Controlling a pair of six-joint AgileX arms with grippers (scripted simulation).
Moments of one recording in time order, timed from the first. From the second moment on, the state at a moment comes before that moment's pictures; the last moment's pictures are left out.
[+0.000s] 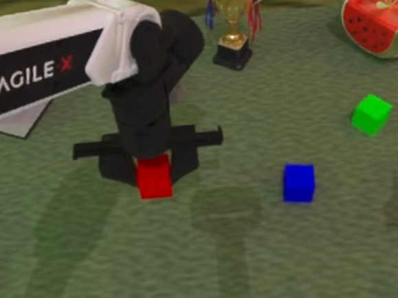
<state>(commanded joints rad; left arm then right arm) -0.61 1.98 1.51 -1.08 -0.02 -0.60 0.00 0.00 0.00 0.00 0.00 0.00</state>
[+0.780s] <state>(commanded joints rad) -0.61 2.07 1.36 -0.83 -0.02 -0.60 0.00 0.00 0.00 0.00 0.00 0.00</state>
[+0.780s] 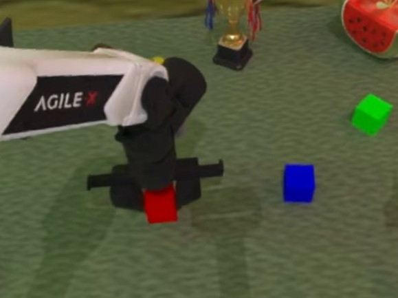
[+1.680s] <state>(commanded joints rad) -0.61 2.07 1.36 -0.83 -0.02 -0.60 0.00 0.00 0.00 0.00 0.00 0.00</state>
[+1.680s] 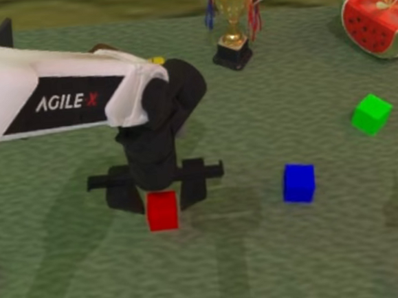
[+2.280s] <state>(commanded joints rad) -0.61 2.07 1.36 -0.83 -0.02 -0.60 0.00 0.00 0.00 0.00 0.00 0.00</state>
